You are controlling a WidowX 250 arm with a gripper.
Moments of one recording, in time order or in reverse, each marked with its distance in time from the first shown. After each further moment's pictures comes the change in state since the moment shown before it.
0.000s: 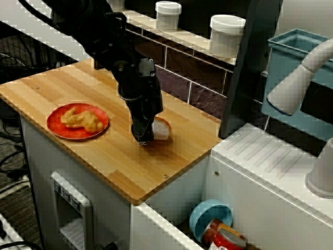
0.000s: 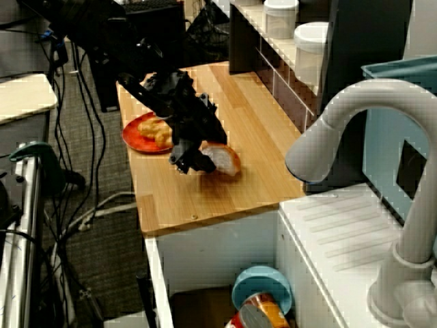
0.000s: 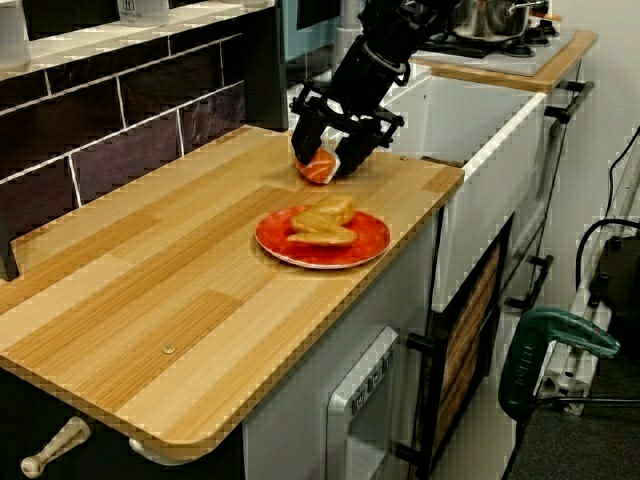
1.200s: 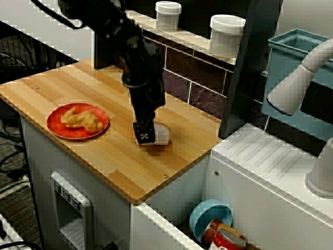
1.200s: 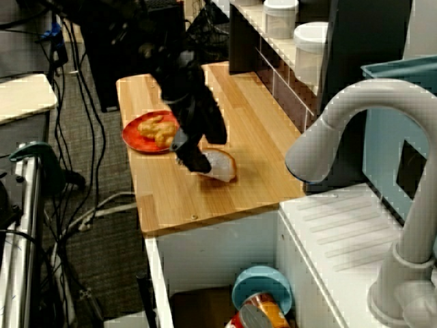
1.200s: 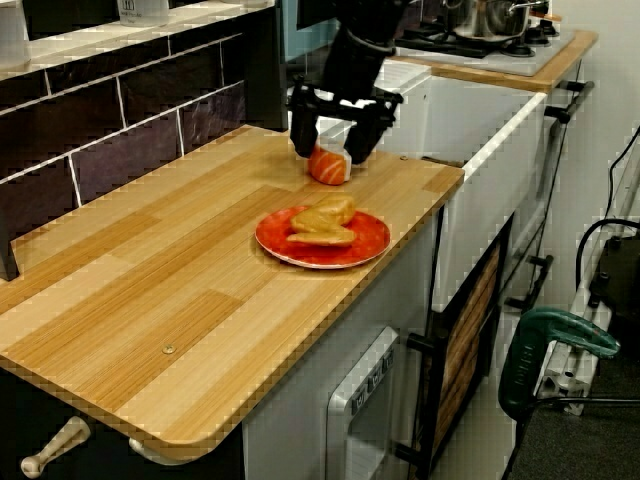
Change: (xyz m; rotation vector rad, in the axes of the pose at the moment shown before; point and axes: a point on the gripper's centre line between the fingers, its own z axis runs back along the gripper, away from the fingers) arm 0.006 0.004 0.009 -0.175 0.036 0.054
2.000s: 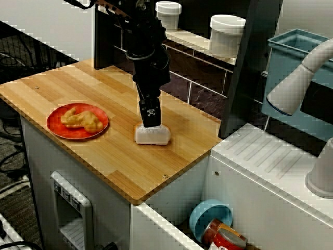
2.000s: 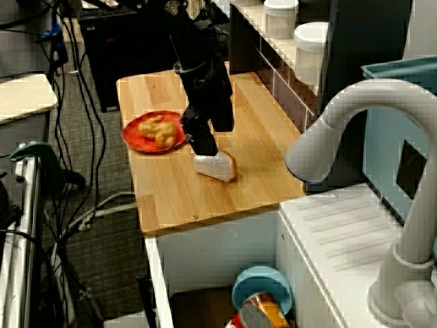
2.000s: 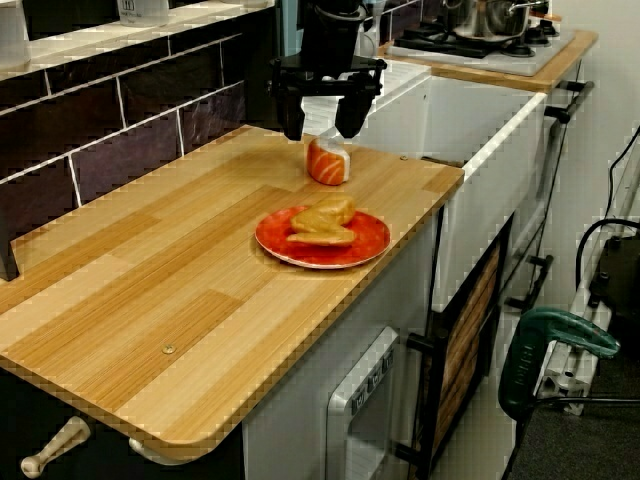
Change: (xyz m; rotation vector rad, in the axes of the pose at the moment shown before) arm 0.010 0.012 0.014 -0.152 -0.004 0.056
